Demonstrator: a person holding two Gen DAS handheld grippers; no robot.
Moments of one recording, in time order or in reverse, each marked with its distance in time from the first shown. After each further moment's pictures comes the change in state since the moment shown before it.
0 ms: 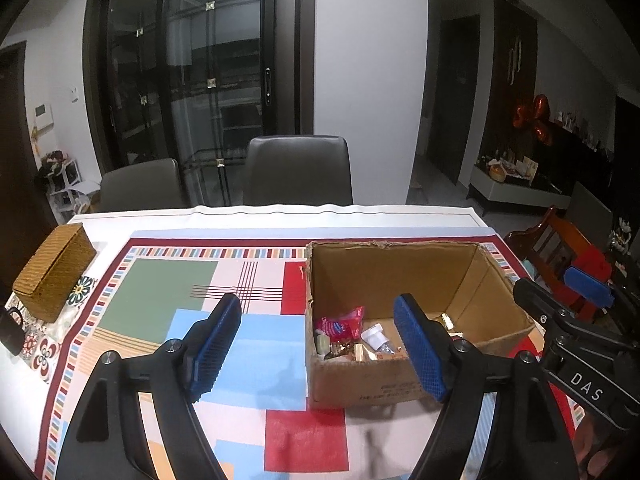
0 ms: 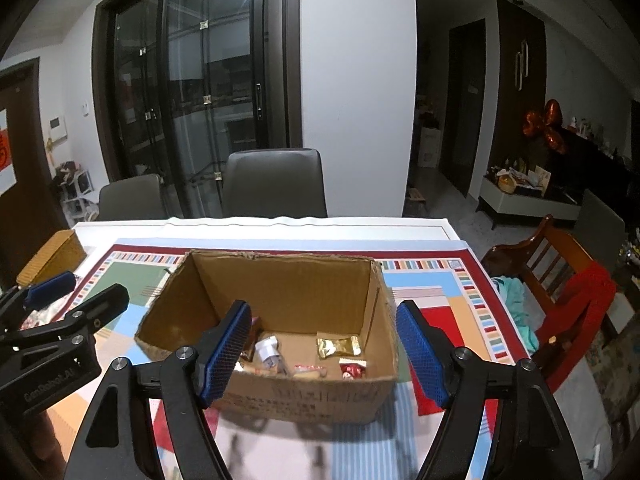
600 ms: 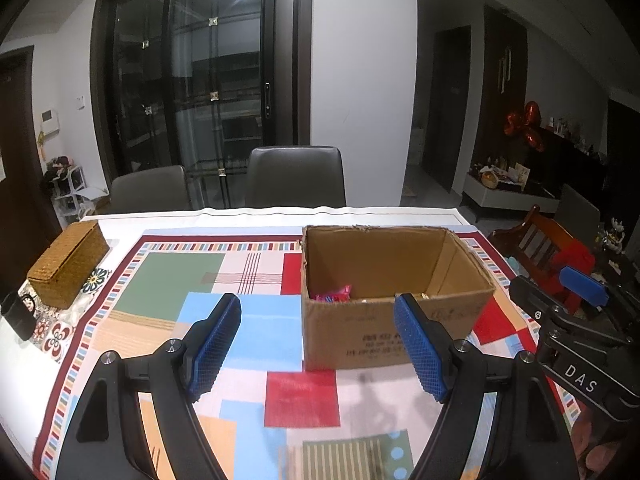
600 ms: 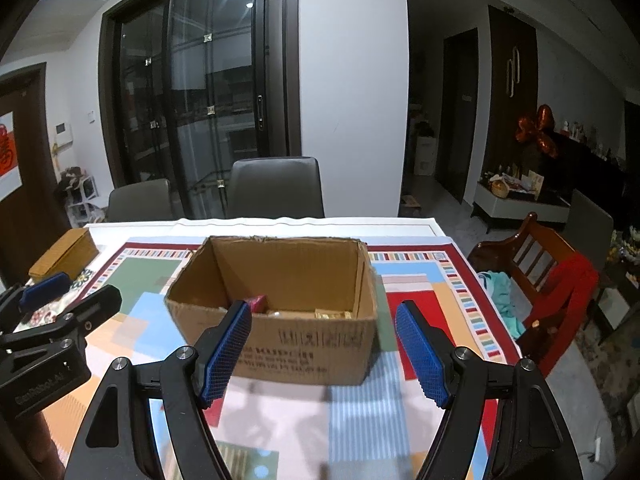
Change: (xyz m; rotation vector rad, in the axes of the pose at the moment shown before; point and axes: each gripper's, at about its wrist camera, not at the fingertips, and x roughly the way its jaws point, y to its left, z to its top) left arm -0.071 -0.005 -0.039 0.005 -0.049 -0.005; right arm -0.063 -0.003 -0.031 0.004 -0.041 -0.005
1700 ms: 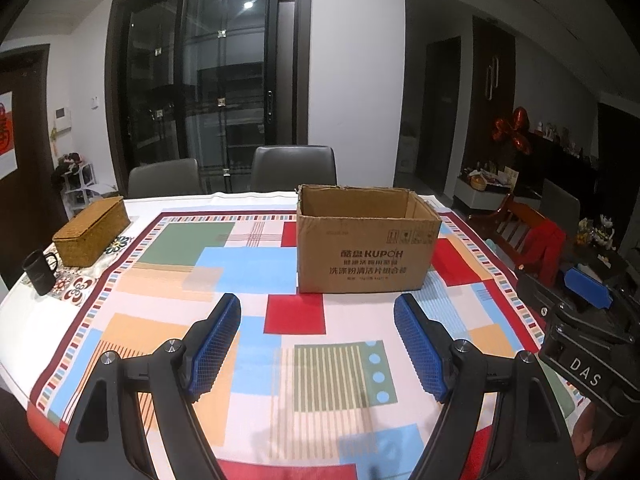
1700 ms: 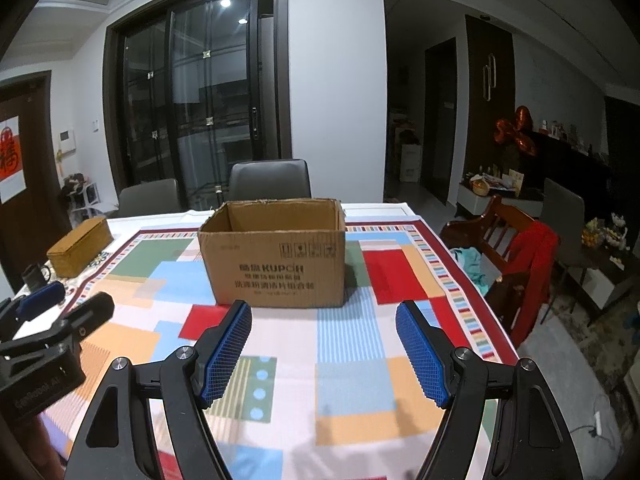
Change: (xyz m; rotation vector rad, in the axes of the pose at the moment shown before) left arm -0.121 -0.016 -0.101 -0.010 -0.047 -0.005; right arm -0.125 -0.010 -0.095 0.030 -0.051 -0.035
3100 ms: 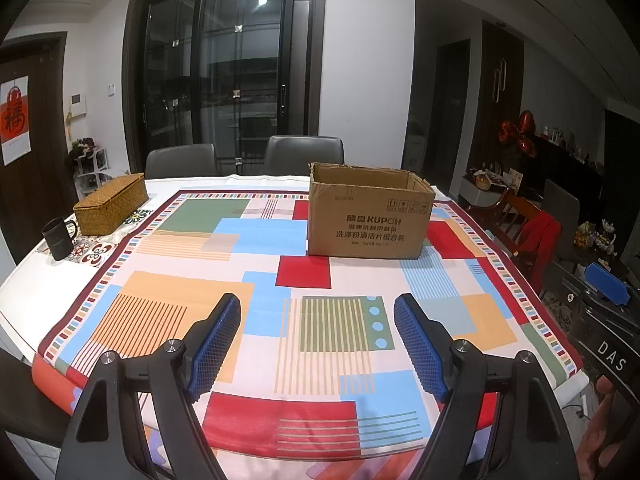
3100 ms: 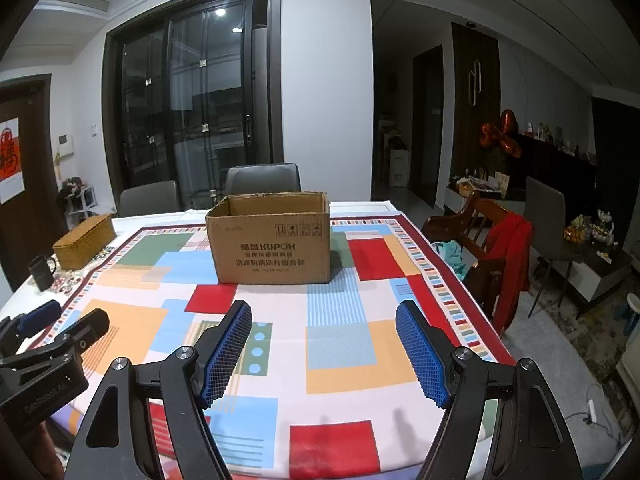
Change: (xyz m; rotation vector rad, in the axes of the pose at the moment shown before) left arm -0.058 0.004 -0.050 -0.039 0.012 0.023; right arm -0.070 -0.007 -0.039 0.010 -0.033 -0.029
